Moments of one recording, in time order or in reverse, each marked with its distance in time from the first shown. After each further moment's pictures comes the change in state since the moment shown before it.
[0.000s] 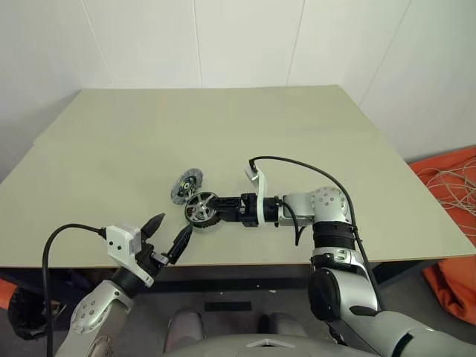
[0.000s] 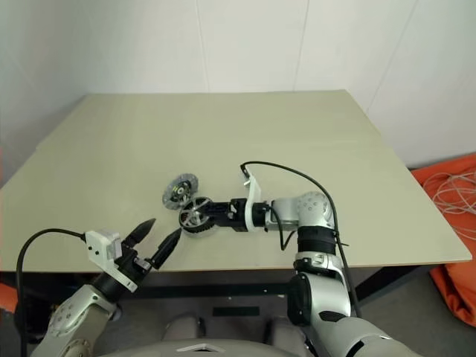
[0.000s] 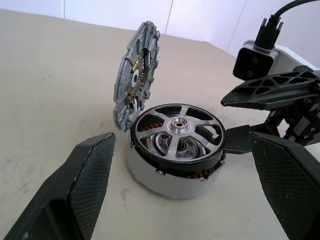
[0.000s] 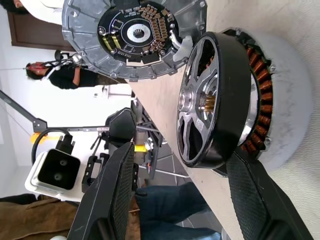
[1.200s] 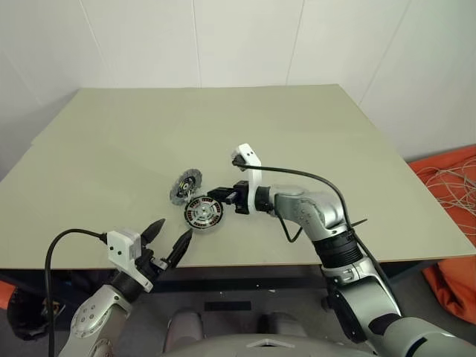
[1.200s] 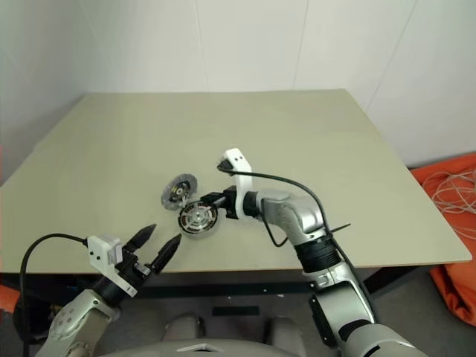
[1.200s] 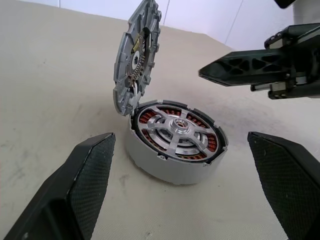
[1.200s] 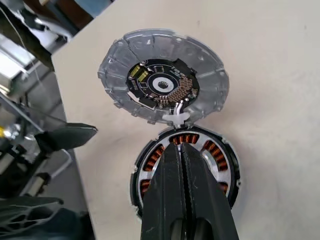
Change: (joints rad) left arm 0.016 -0.013 0.009 0.061 0.011 -0.033 -0.053; right arm 0.089 -0.184 0.630 -0.293 -0.368 -0.716 0.374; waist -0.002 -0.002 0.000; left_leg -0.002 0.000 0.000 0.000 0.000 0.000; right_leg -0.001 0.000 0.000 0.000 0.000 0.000
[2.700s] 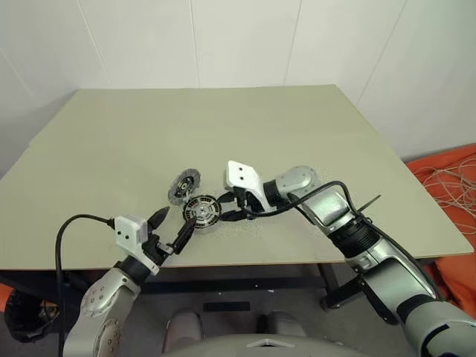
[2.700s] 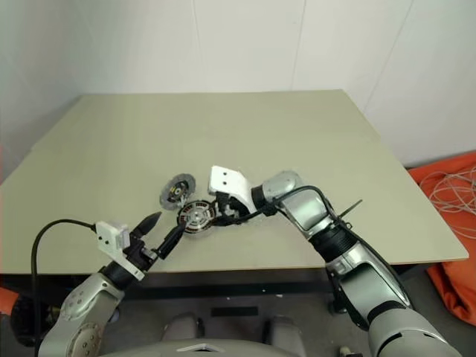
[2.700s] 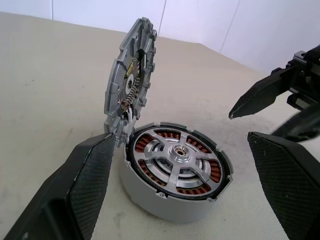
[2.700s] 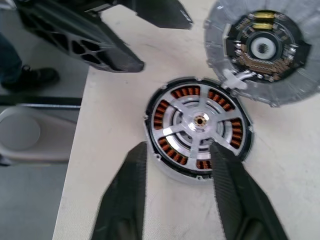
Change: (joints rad) left arm -0.118 -0.010 -0.015 0.037 0.014 0.035 0.028; right arm -0.129 -0.254 0.285 0.043 -0.386 -0.506 0.567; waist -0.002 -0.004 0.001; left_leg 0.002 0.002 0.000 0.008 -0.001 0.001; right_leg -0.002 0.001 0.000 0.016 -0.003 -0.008
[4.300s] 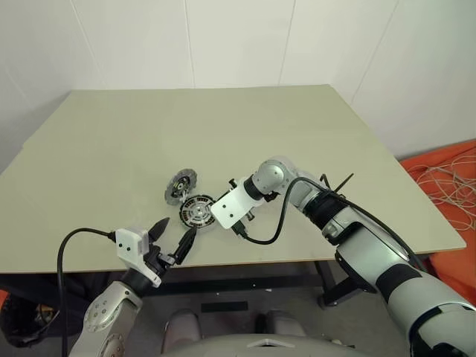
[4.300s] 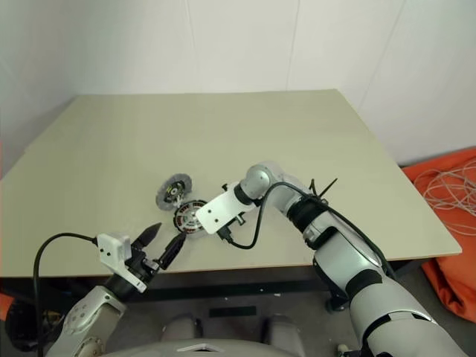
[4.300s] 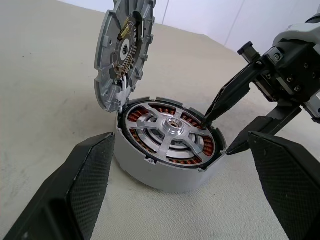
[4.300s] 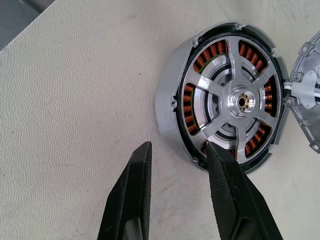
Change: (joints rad) left arm 0.086 -0.024 -0.030 0.000 0.011 -0.045 0.025; right arm -0.244 0.127 0.132 0.558 -0.438 -0.831 0.077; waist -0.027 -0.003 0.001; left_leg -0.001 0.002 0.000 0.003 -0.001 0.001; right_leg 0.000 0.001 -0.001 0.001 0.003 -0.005
